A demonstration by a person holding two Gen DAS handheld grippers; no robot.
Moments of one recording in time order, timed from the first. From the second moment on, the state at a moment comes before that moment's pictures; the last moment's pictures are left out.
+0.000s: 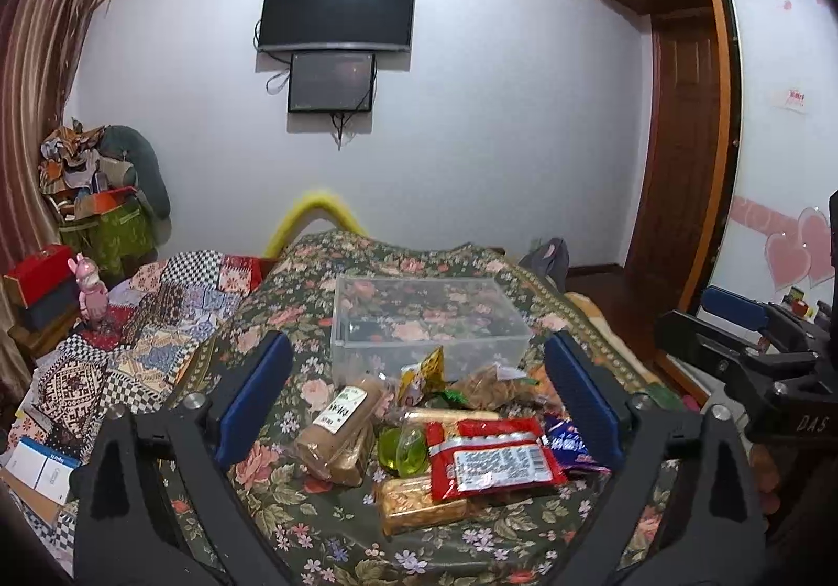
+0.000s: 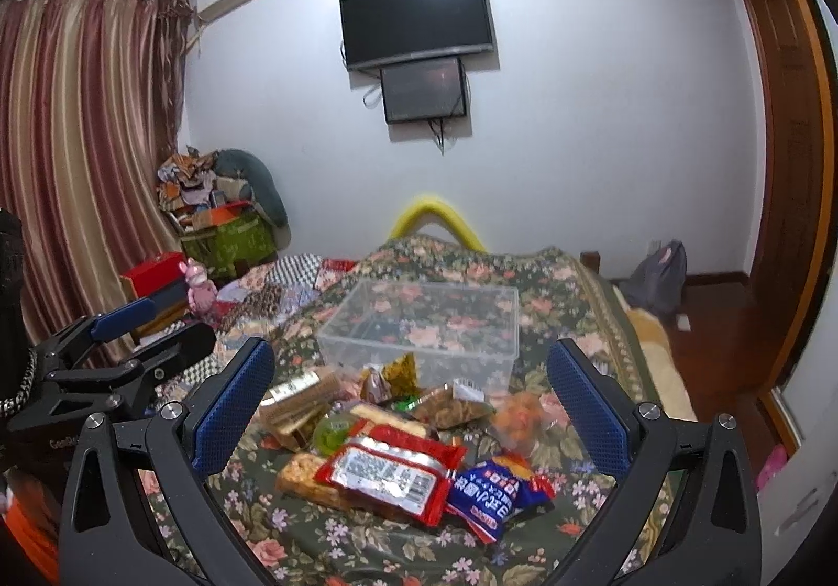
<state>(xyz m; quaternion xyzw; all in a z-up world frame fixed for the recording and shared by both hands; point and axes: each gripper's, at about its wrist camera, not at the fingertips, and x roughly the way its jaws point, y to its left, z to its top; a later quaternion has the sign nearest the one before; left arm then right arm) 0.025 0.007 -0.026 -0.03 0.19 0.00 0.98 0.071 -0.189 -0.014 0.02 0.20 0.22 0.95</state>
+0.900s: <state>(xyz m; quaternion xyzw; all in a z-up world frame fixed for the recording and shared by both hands) 0.149 0.082 -0.158 -0.05 0.38 -0.01 0.92 0.149 -0.213 -0.137 0.02 0.44 0.18 0.88</state>
